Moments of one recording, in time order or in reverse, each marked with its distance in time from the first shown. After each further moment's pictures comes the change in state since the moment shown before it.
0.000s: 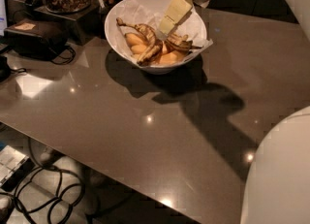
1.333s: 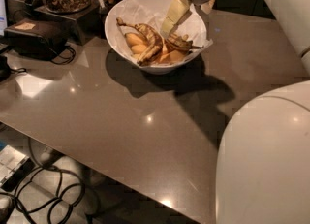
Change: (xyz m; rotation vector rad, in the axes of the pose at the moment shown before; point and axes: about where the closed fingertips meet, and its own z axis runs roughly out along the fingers) arm 0.000 -0.036 0.021 0.086 0.062 0.151
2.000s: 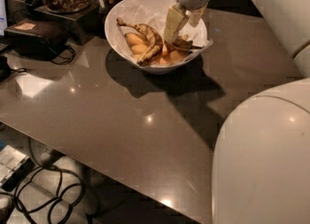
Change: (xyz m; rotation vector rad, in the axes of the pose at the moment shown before) arm 0.000 0.011 0.014 -0.002 0.039 -0.034
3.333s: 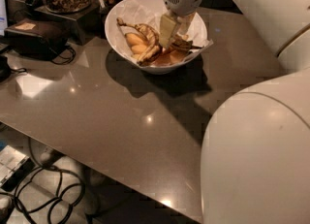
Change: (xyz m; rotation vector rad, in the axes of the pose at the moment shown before) arm -0.007 0.021 0.020 -0.031 0.059 -0.082
